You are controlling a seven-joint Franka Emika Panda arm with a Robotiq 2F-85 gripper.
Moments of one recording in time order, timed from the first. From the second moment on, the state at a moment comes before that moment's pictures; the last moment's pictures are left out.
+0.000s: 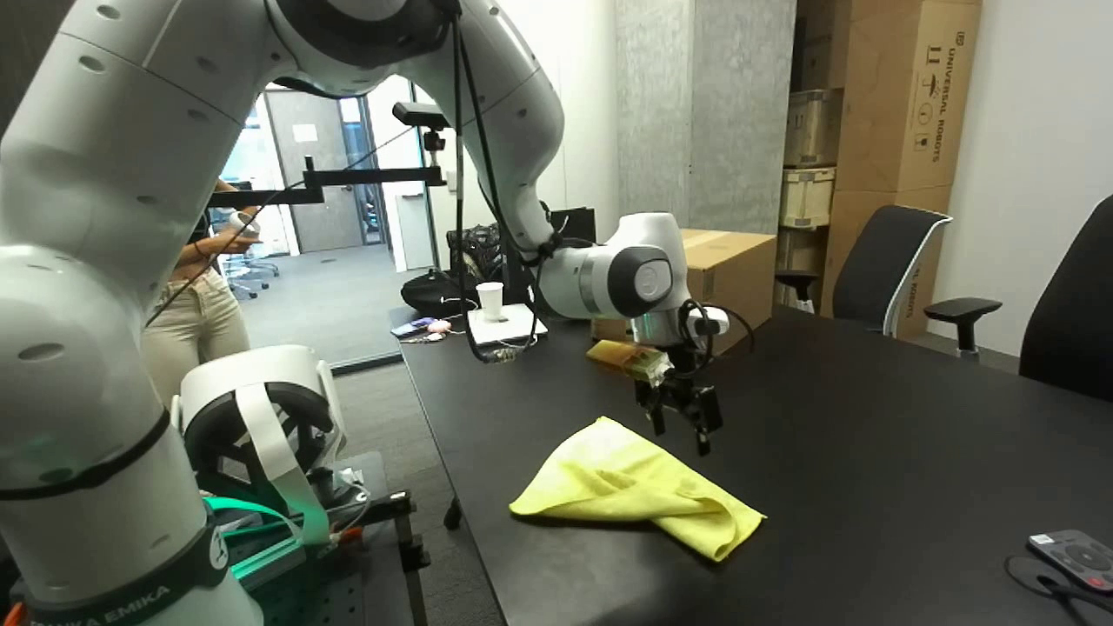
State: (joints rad) arm 0.25 0.58 -0.12 -2.00 -0.27 2.61 0.22
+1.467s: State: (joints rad) arm 0.34 0.42 0.00 -2.47 -0.49 2.92 0.01
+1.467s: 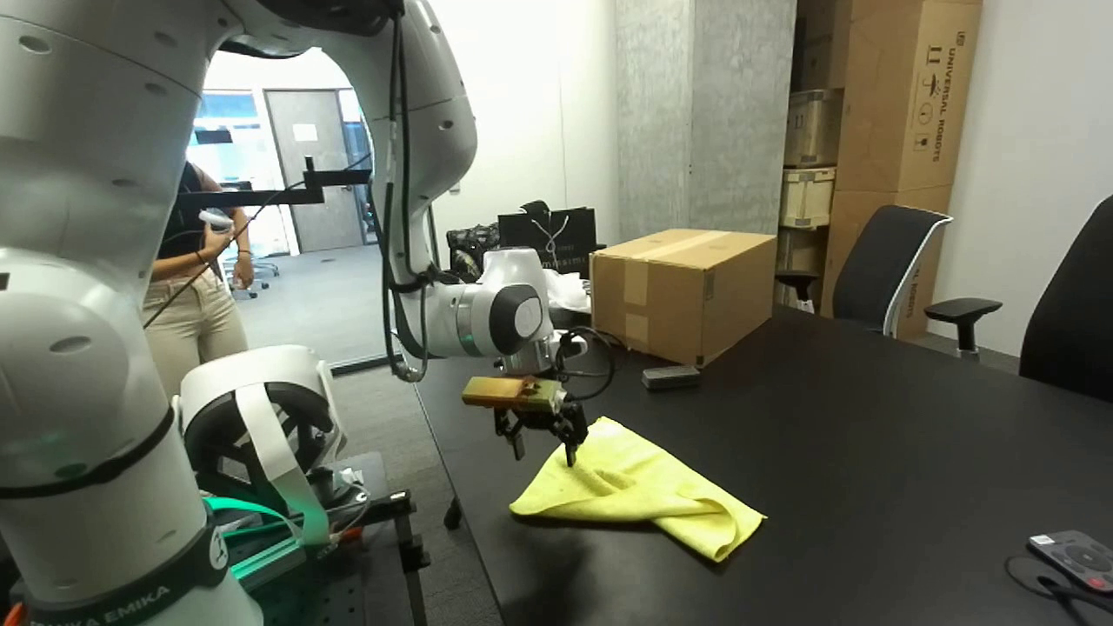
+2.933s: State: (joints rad) arm 0.02 0.55 0.24 -2.54 -0.63 2.98 -1.06
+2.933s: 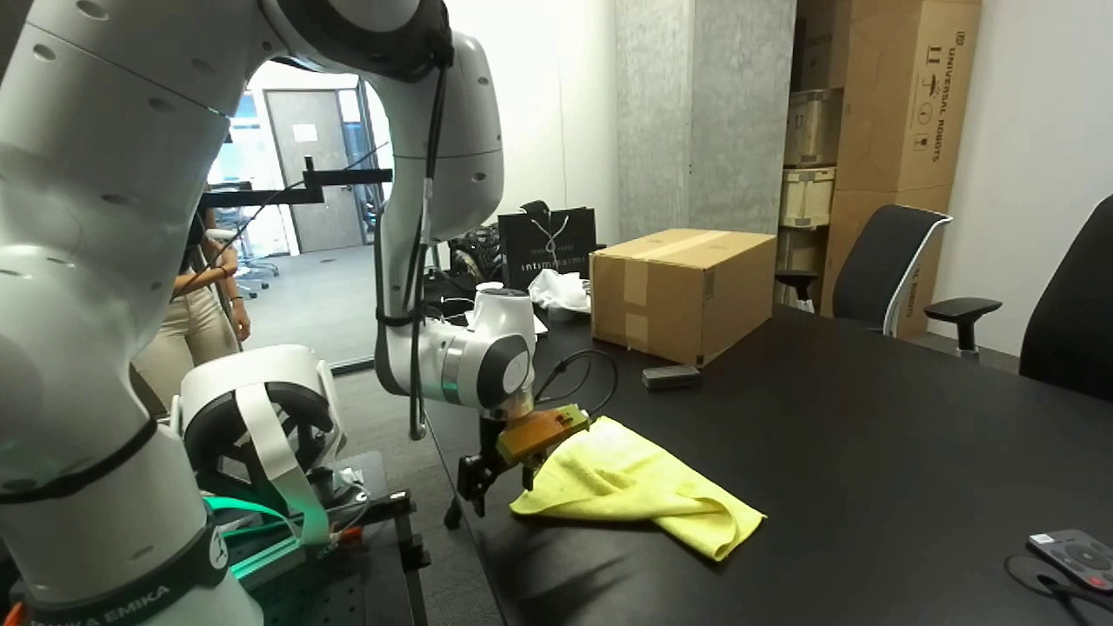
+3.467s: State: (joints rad) arm 0.02 0.55 0.20 -2.49 -0.65 2.97 -1.33
